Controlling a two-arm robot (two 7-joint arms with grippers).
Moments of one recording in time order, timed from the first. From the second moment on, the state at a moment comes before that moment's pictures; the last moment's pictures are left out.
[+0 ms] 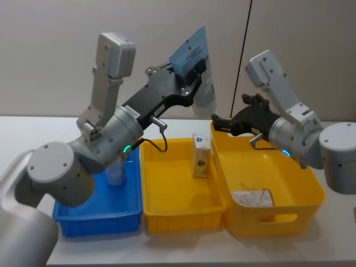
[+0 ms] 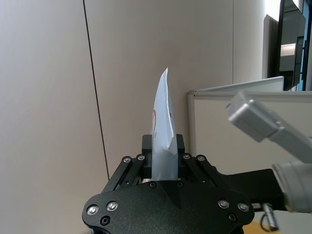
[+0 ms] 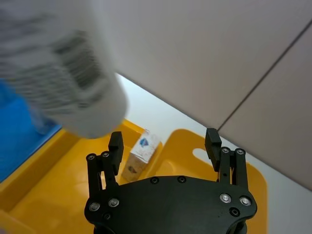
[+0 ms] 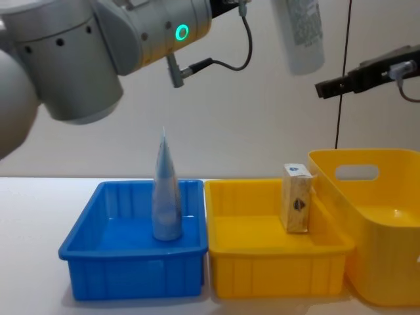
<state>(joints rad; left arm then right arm) -0.65 0.08 0.47 -1.35 -0.40 -0.12 -0.45 0.59 0.36 -0.37 -1.51 0.10 0.53 0.31</state>
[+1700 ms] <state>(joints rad) -0.81 -0.02 0.47 -1.03 -0.34 -0.19 -0.45 0.53 0.65 -0.35 -1.74 0.12 0.42 0.53</state>
